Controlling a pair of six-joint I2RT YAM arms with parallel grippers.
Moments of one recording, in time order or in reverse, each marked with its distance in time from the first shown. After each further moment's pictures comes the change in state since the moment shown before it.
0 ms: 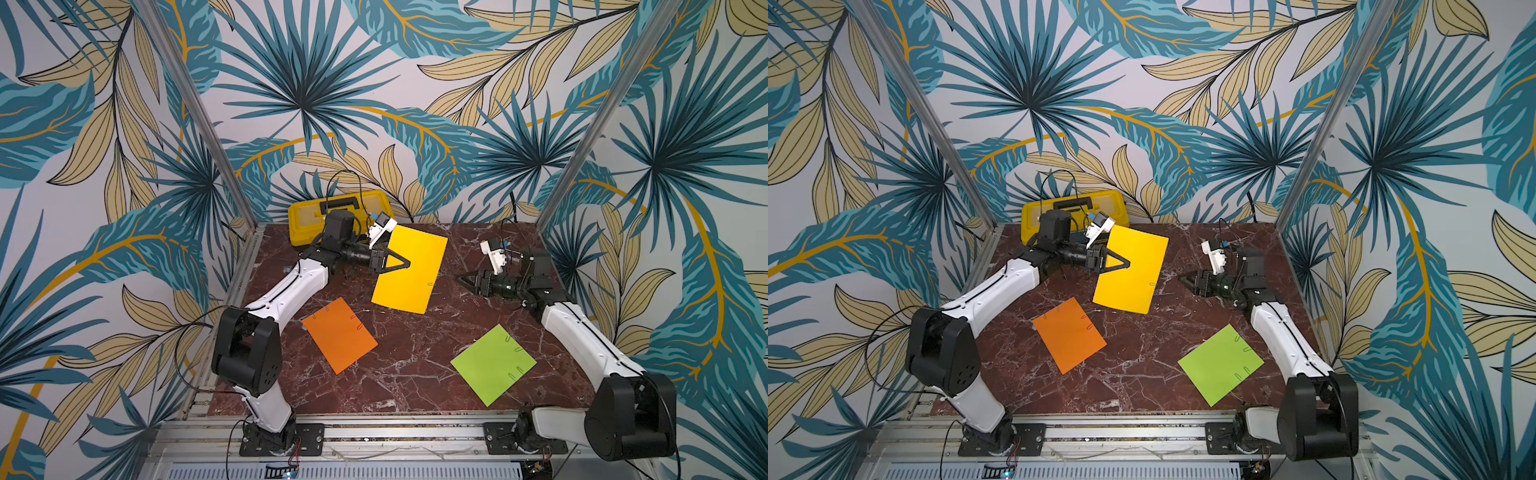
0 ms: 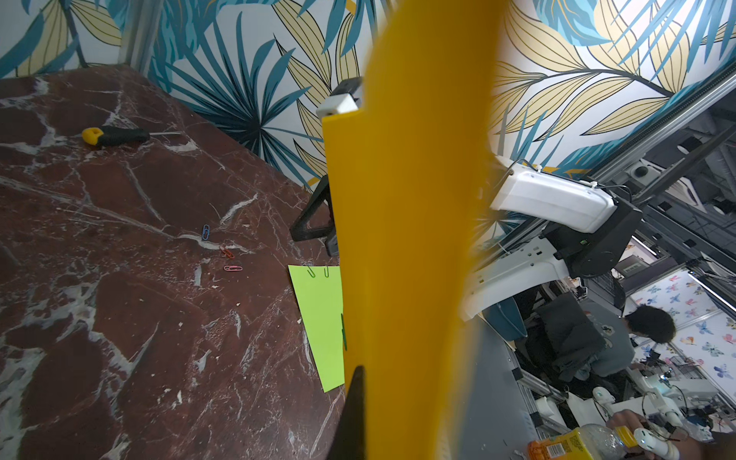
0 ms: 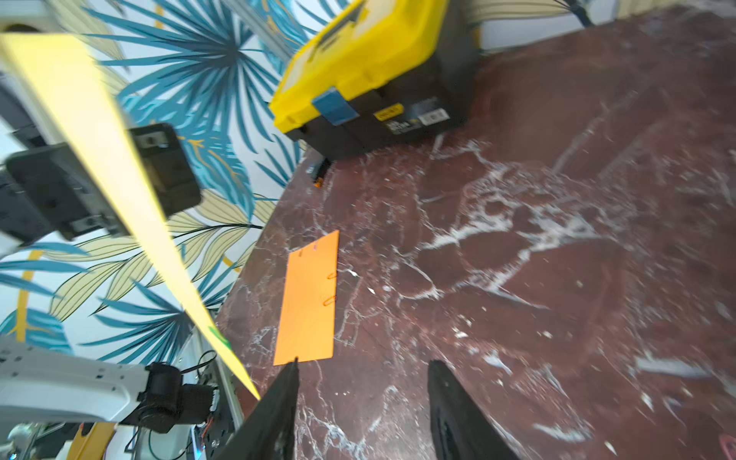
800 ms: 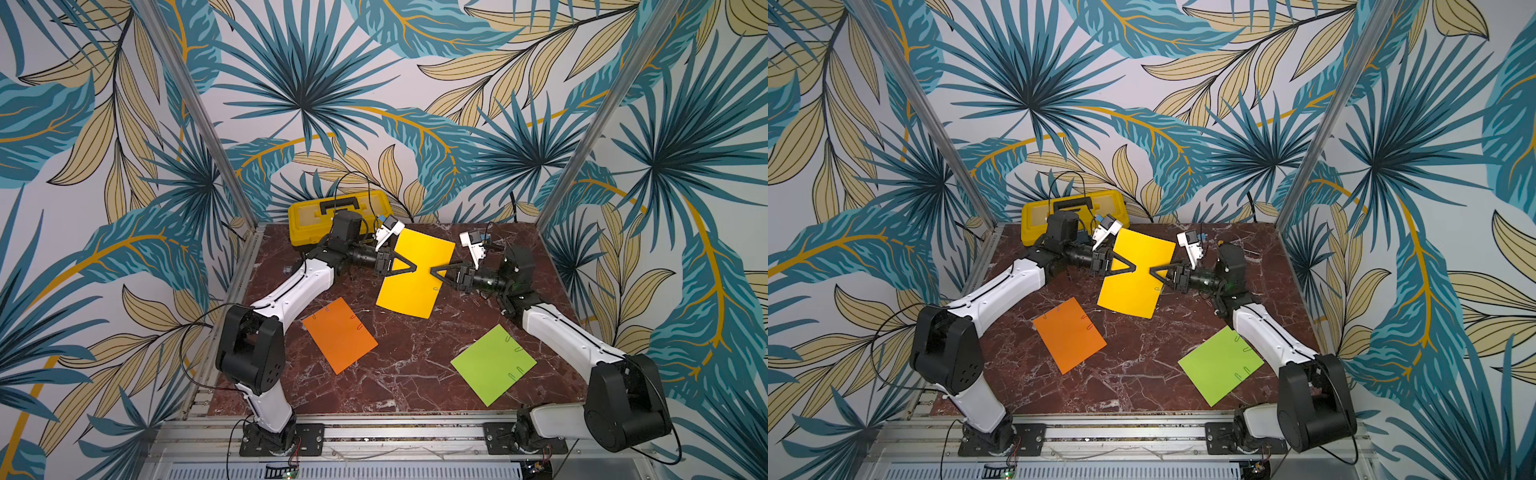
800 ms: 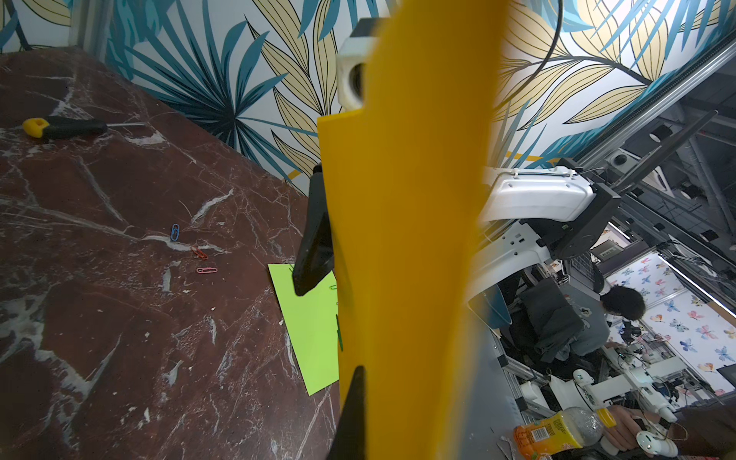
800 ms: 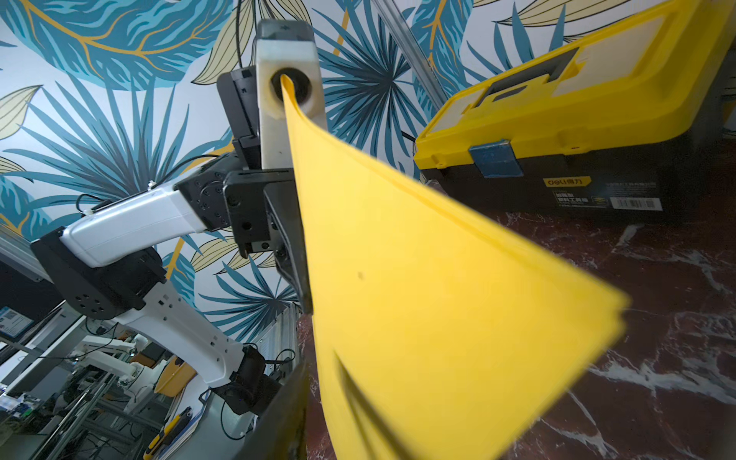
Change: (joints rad) left arm -0.030 0.009 0.008 0.000 0.021 0.000; right arm 0.153 0.072 -0.065 0.579 -0.144 0.298
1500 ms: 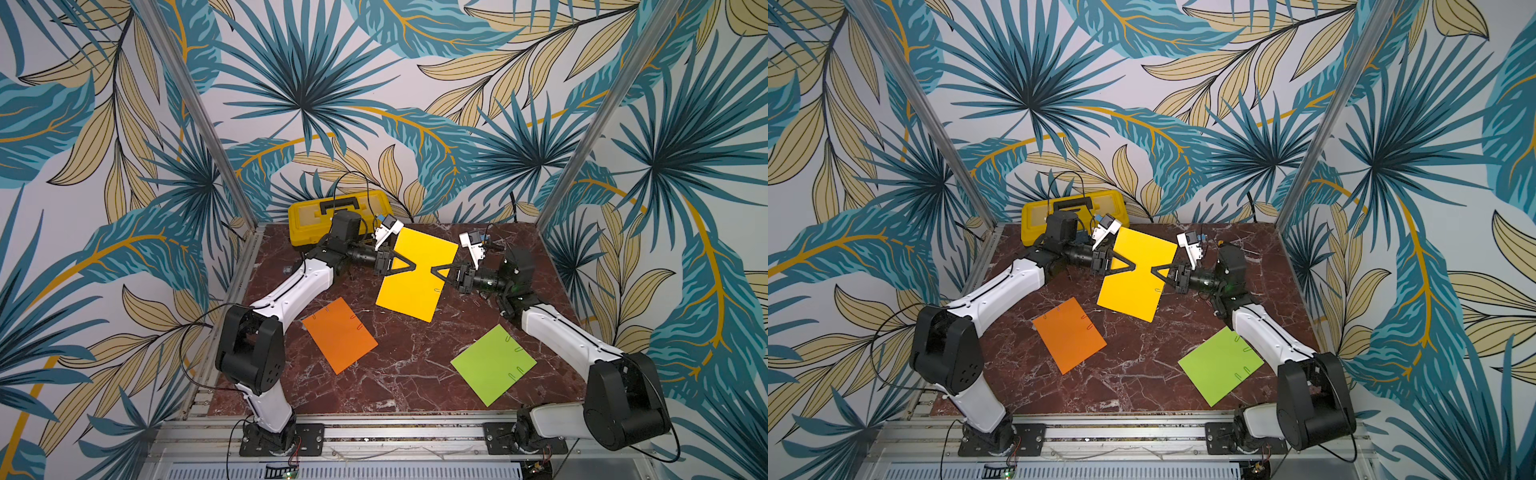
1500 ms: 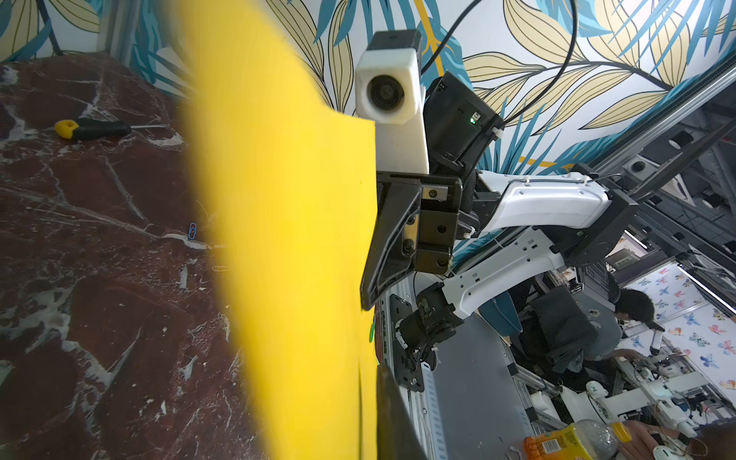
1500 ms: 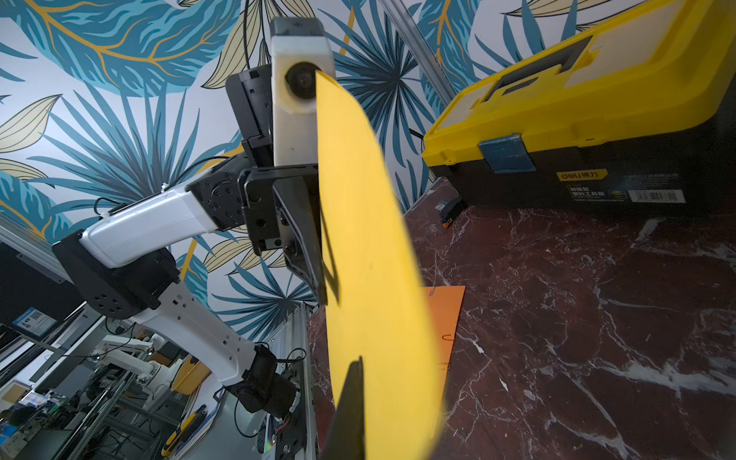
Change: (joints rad) left arm 0.017 -0.001 -0.004 0.001 -0.034 -0.010; right arm 0.000 0.006 -0.012 0.030 -0.009 0.037
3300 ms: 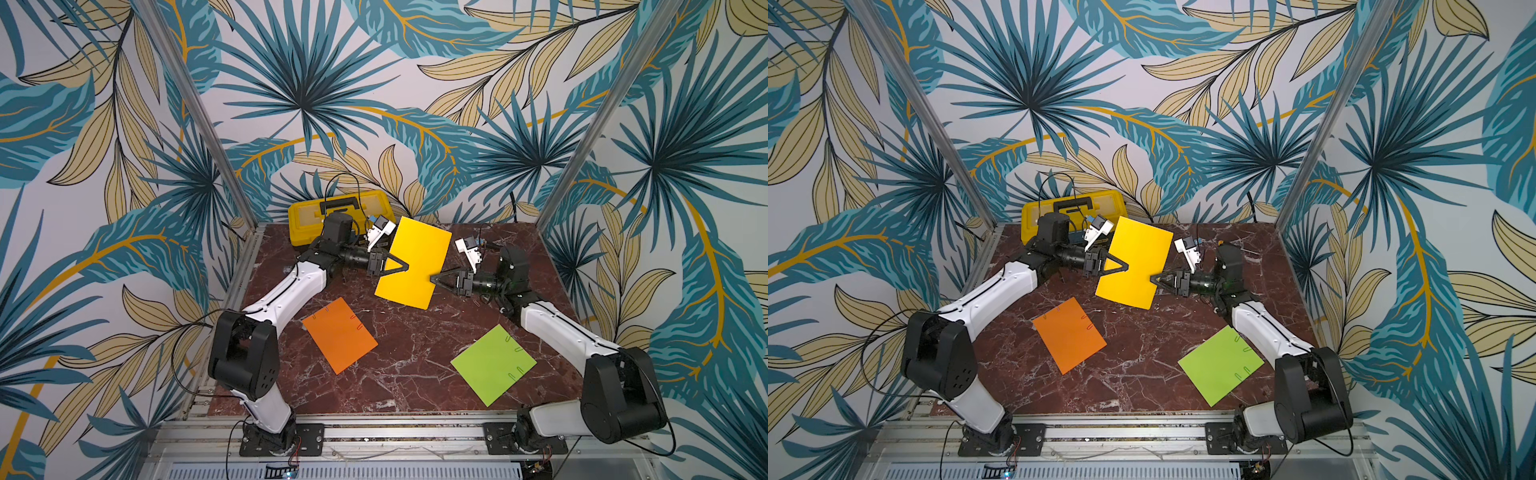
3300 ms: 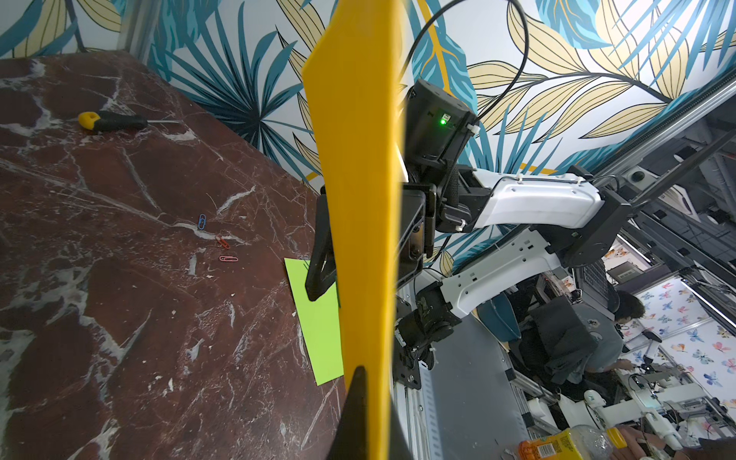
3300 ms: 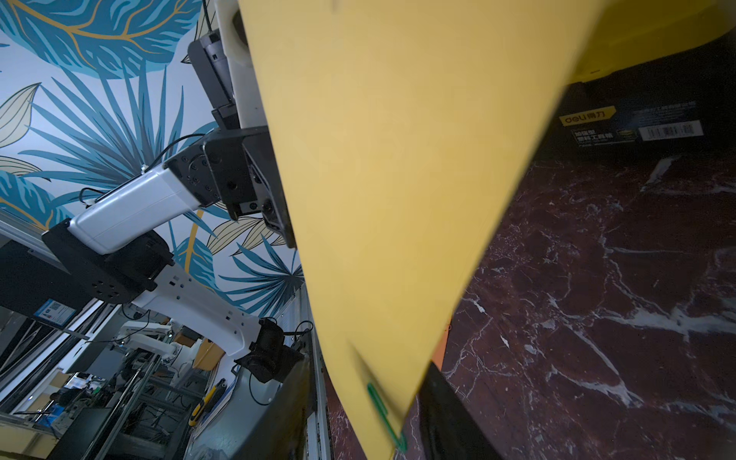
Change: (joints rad) left arm 0.033 -0.047 -0.053 0.000 0.009 -0.006; right arm -0.016 0.032 0.016 -0.139 -0.072 -0.064
